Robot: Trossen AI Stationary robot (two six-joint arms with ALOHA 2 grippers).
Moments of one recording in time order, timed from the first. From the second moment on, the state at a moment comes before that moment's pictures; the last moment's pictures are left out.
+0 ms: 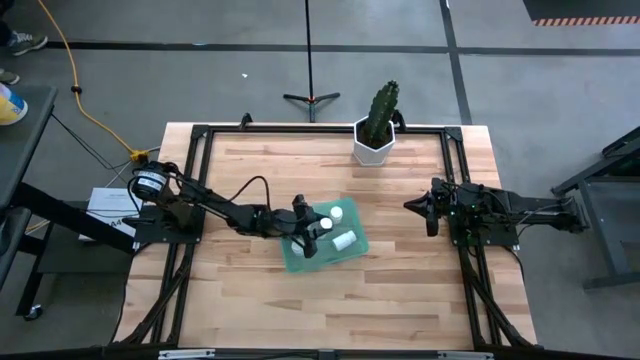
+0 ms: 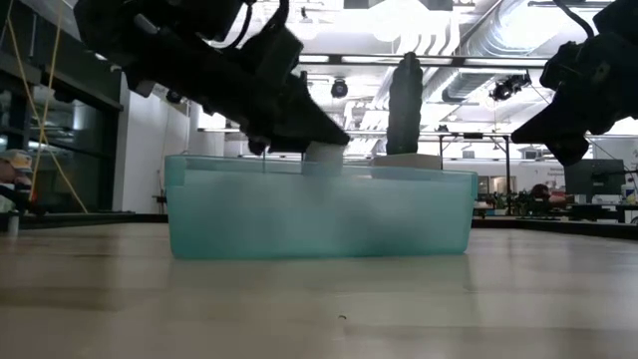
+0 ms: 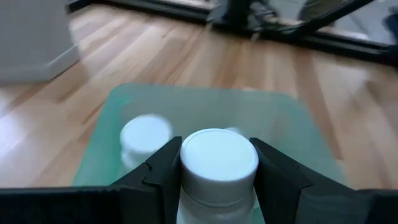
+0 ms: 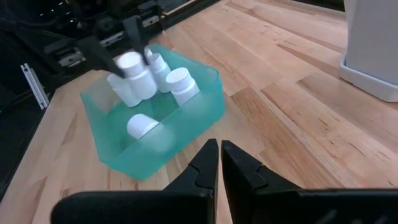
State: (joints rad) left arm -0.17 1.72 0.74 0.59 -0.35 -0.27; right arm -0.05 0.11 0.15 -0.41 0.11 0.47
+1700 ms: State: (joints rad) left arm -0.17 1.74 0.79 0.71 -0.30 -0.22; right arm -0.05 0.11 0.15 -0.41 0.14 0.47
